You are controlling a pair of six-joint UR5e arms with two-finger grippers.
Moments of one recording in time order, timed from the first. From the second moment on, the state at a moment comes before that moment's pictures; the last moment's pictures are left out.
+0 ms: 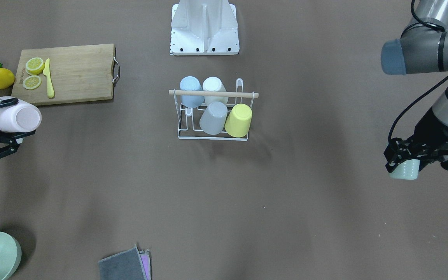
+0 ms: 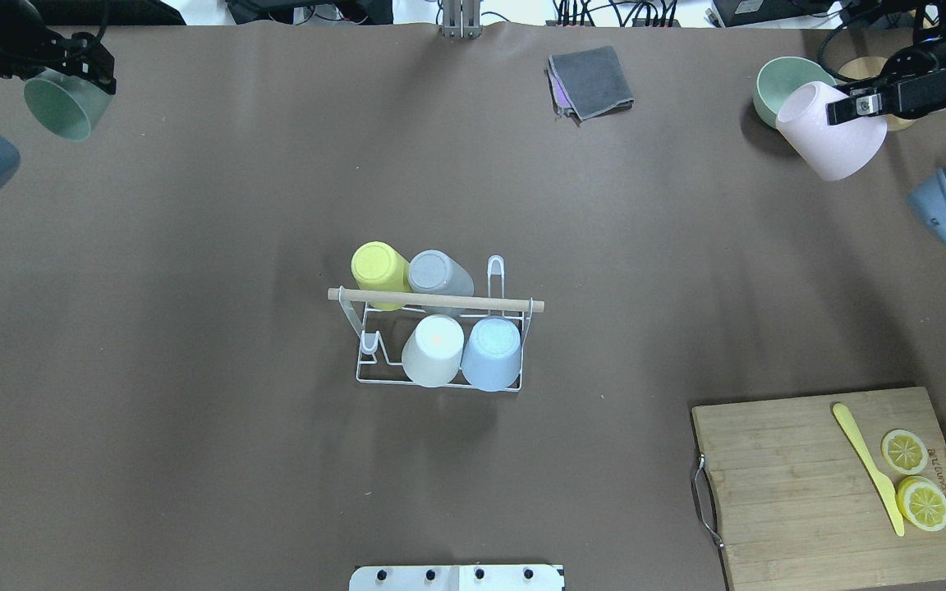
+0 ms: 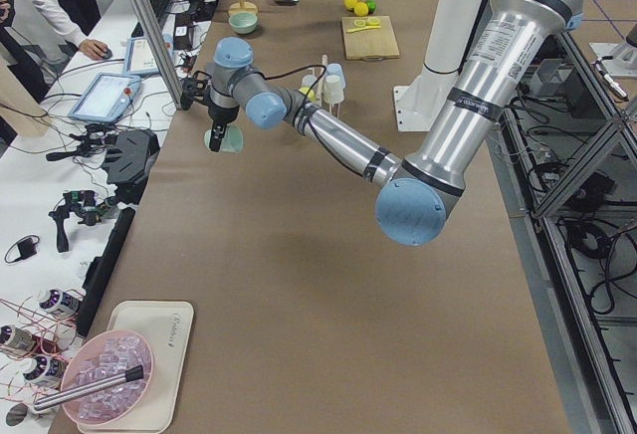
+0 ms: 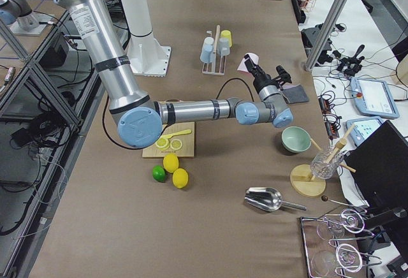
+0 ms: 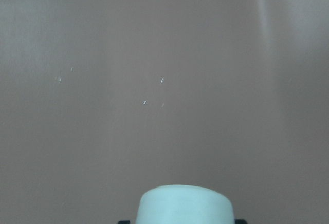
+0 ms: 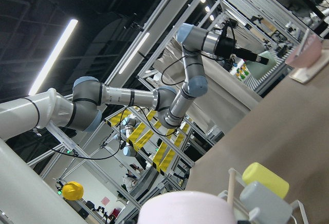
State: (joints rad) left arm -1.19 -2.01 -1.67 -1.93 -2.09 -0.83; right arm 1.17 -1.16 1.24 -1.56 3.97 -1.03
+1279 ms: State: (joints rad) left arm -0.88 -1.92 -1.83 -2.75 -1.37 -1.17; right arm 0.94 -1.04 1.14 -1.56 4.29 -1.59
